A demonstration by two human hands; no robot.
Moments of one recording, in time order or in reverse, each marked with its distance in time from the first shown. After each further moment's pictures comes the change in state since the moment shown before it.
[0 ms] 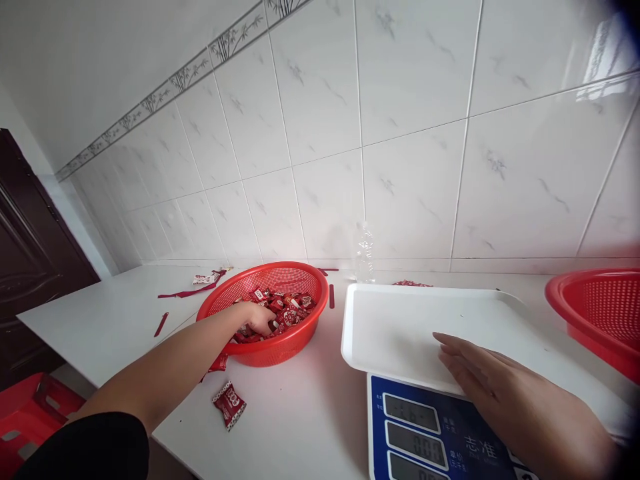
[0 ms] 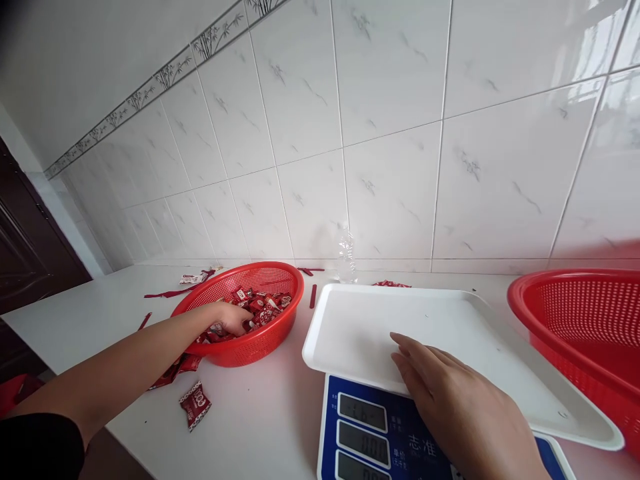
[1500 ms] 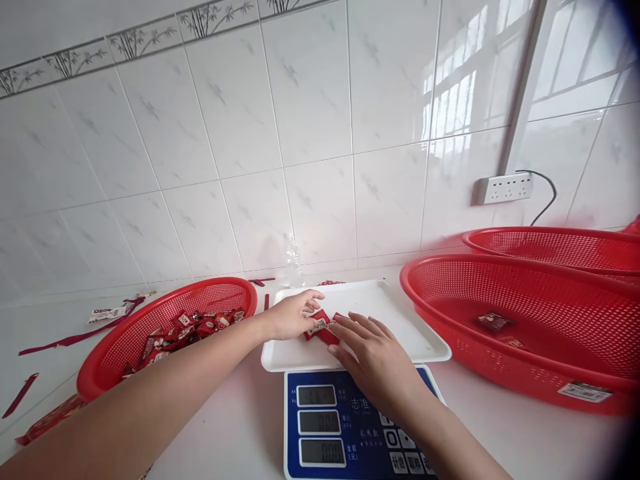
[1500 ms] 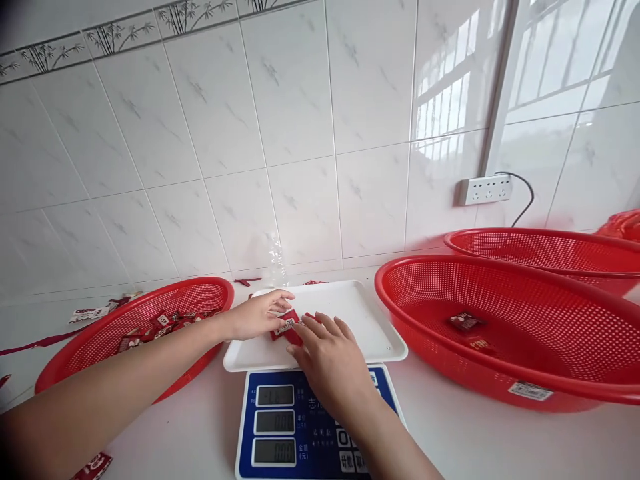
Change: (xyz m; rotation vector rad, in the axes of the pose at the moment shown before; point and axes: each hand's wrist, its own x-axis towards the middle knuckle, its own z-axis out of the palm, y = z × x) left_hand -0.033 0.210 -0.011 -0.665 0.347 0.815; right_hand 0.000 -0.028 -0.034 0.022 0.106 -0.302
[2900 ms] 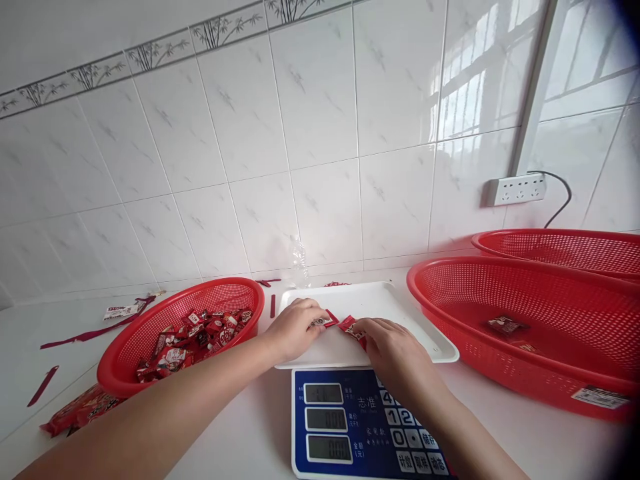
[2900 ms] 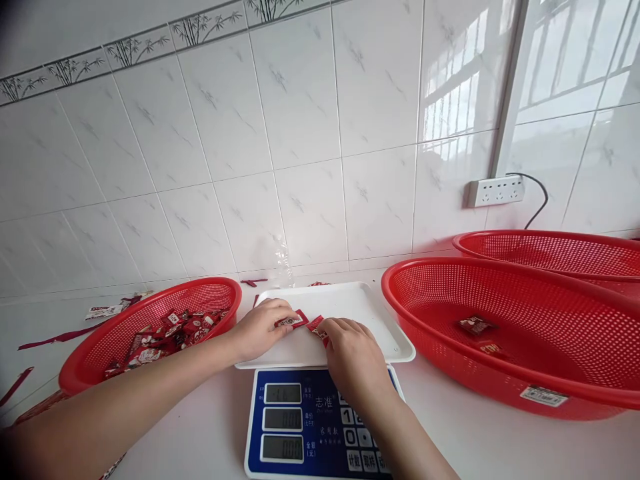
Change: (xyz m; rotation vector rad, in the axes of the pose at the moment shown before) left_hand -0.020 -0.008 0.017 0.399 0.216 0.209; right_hand 0.001 0.010 -0.008 0.088 -0.117 0.271
